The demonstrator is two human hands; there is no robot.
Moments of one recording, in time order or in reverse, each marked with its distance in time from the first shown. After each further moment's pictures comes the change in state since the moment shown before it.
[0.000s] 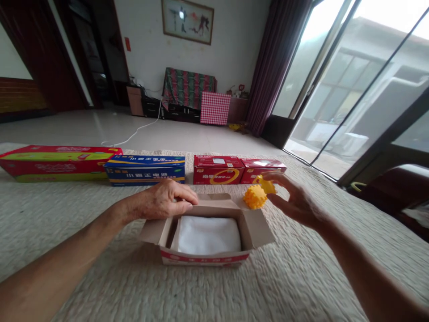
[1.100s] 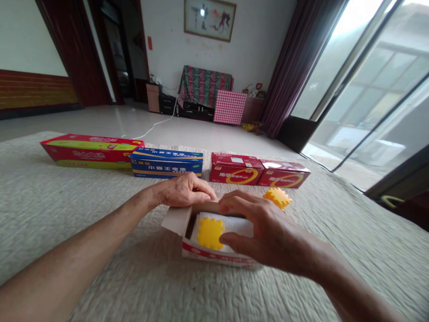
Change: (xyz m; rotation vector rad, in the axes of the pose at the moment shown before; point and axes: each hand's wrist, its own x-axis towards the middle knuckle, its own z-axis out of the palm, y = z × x) left_hand -0.002 -0.011 -0.003 -0.132 0.018 -0.085; right_hand 0.034 -0.145 0.040 0.112 -0.407 -0.117
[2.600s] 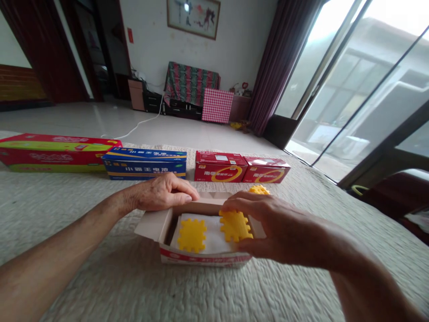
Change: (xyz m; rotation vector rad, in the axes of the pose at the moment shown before) left_hand 0.000 0.001 -0.001 0.004 -0.015 -0.003; right_hand -0.030 0.023 -0.032 -0.088 -0.087 0.000
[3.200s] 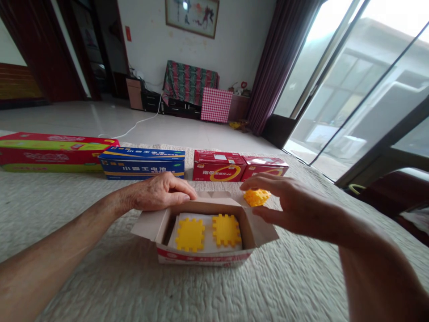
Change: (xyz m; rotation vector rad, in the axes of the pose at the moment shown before) left_hand 0.000 0.001 -0.001 0.035 -0.025 -0.019; right_hand -0.006 0.041 -0.018 -0.132 0.114 0.040
